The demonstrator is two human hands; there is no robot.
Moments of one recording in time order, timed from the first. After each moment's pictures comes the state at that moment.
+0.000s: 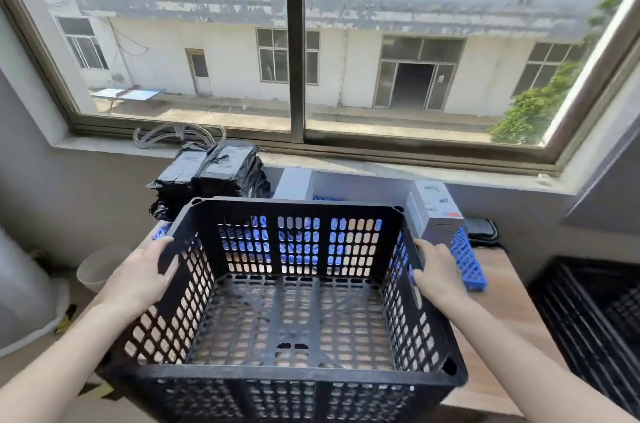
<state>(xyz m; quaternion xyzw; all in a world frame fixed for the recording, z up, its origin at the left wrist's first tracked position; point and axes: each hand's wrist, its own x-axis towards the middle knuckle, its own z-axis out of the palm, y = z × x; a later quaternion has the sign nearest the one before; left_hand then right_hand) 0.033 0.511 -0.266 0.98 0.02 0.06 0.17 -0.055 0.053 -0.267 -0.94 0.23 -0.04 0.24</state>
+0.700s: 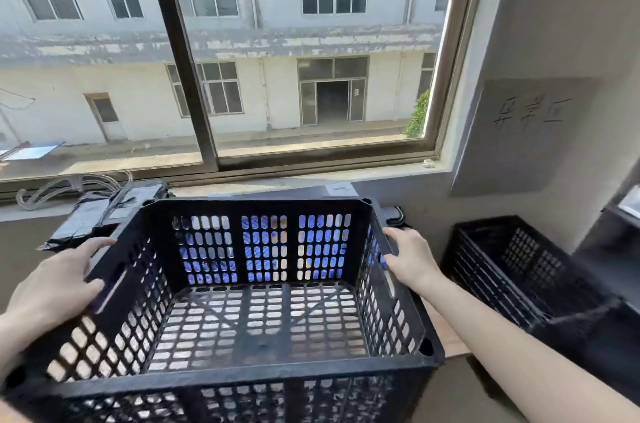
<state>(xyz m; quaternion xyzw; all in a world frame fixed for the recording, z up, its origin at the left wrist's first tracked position) 0.031 0.456 -0.192 0.98 -0.11 0.10 0.16 -0.169 -0.026 -0.214 -0.93 0.24 -0.12 0.27</state>
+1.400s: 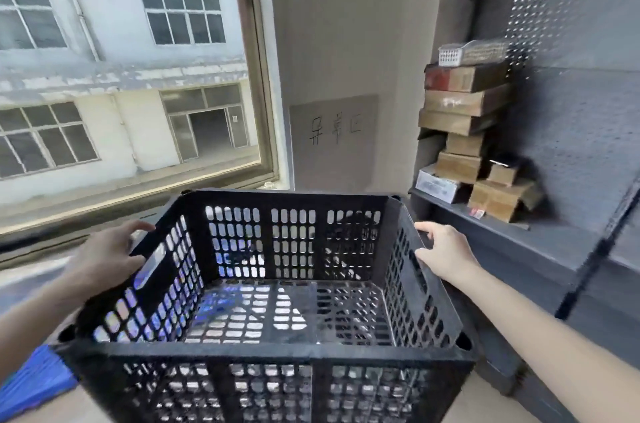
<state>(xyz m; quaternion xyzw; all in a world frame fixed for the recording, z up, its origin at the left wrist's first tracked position) -0.076 0.024 -0.127 0.91 -0.36 0.03 0.22 -0.477 -0.288 -0.154 -0.82 0.48 -0.21 0.25</state>
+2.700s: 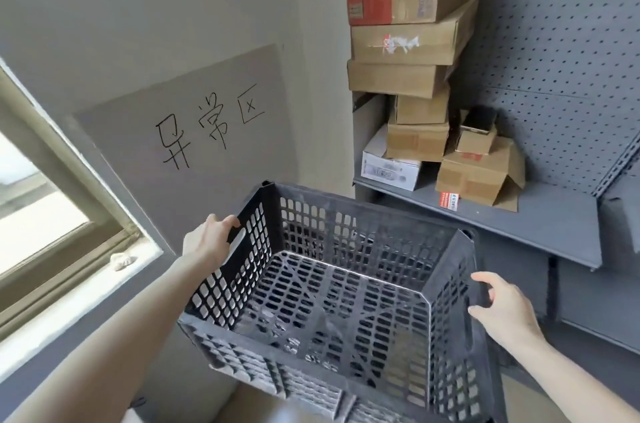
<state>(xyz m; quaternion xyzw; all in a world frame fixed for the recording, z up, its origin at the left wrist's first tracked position) 0.019 -0.635 -0.279 0.83 -0.56 0.01 -0.01 -0.454 -0.632 -0.315 -0.57 0.74 -0.18 0.29</state>
